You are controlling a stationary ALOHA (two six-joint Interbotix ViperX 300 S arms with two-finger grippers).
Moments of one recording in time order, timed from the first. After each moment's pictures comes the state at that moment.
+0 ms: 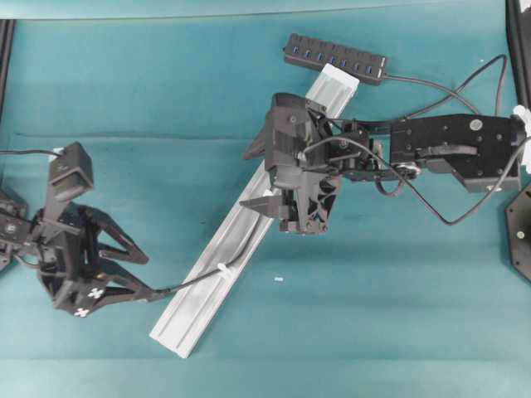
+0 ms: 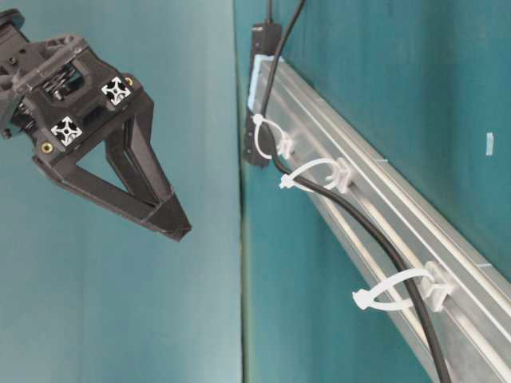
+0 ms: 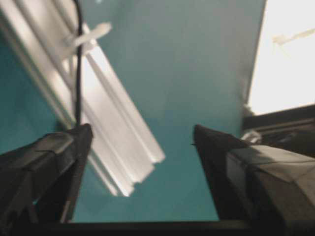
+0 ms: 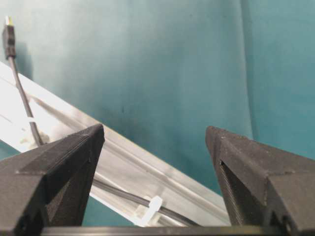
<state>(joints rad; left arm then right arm) -0.22 -0.55 1.06 0.02 -0.03 -0.78 -0.09 -0.01 0.47 0.04 0.20 -0.14</state>
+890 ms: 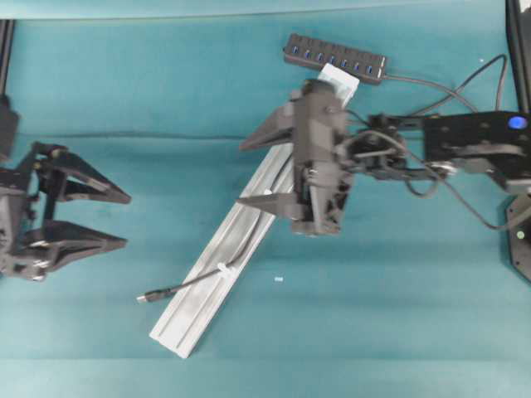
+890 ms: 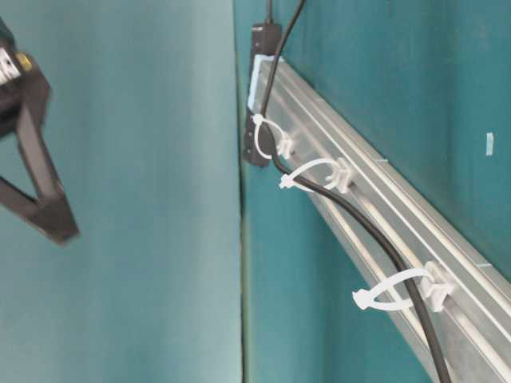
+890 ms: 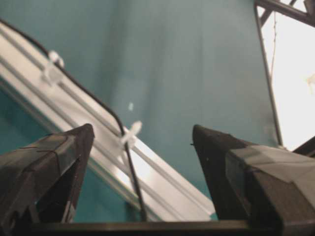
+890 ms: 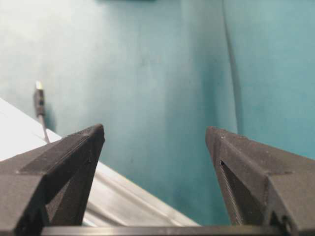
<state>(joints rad) -0.07 -0.86 1.10 0.02 0.01 -0.37 -0.06 -0.16 0.51 0.04 0.11 -0.14</state>
